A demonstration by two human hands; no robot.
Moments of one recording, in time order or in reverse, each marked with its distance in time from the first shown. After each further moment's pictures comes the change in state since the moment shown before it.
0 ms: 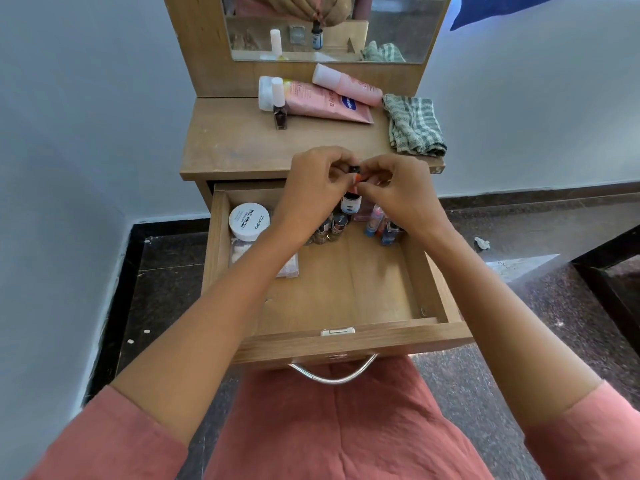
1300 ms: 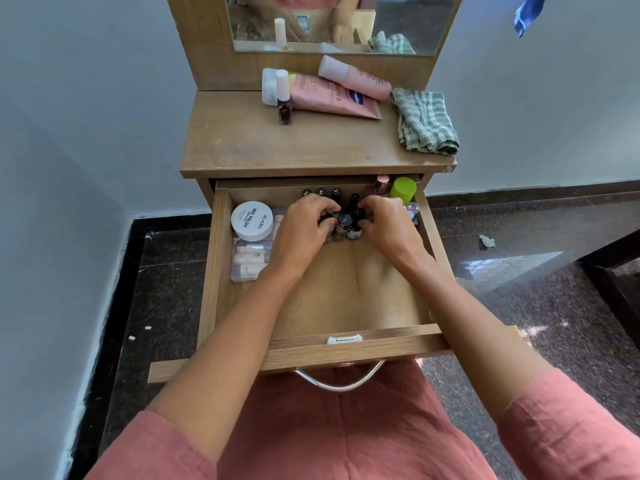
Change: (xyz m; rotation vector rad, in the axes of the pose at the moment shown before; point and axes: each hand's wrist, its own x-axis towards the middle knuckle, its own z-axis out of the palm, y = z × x) left_hand -0.027 -0.068 0.020 0.214 -0.047 -0.074; right_hand -0.004 0.056 0.053 -0.315 -0.152 0.143
